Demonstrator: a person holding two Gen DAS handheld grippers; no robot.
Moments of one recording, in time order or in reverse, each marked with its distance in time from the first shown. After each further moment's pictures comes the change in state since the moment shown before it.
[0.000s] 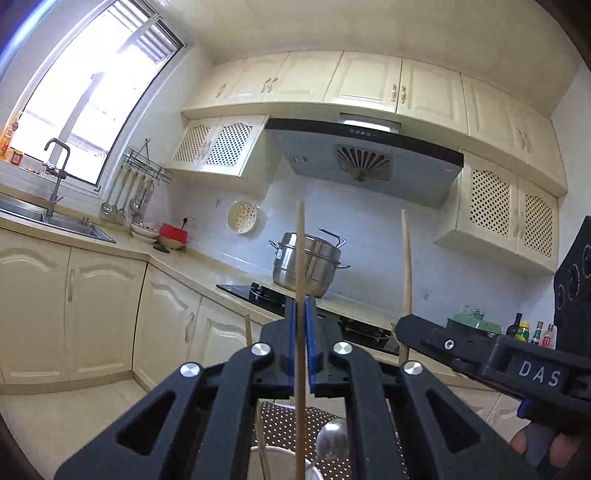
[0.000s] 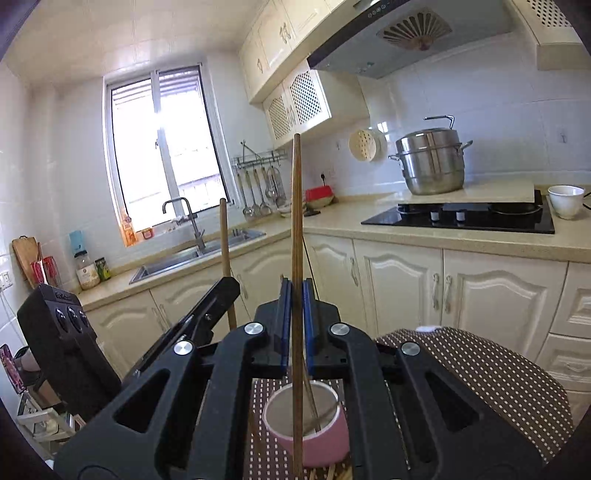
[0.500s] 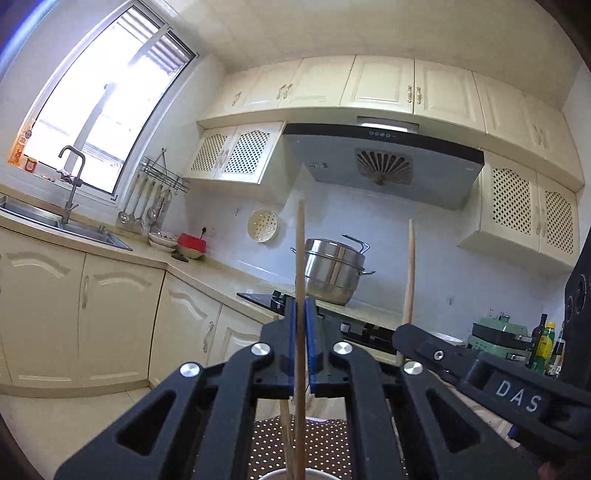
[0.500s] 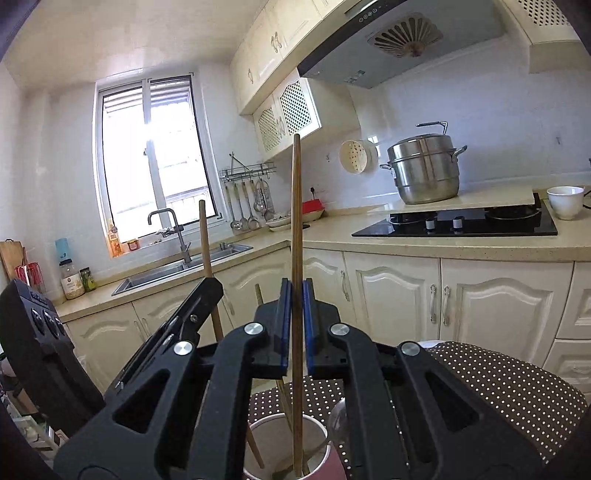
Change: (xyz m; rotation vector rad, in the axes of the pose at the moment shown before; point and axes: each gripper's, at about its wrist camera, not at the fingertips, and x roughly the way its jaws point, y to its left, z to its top) left arm 0.023 0.016 -0.018 0.022 -0.022 0.078; right arm 0.036 -0.014 -0.030 0.000 -0.028 -0.037
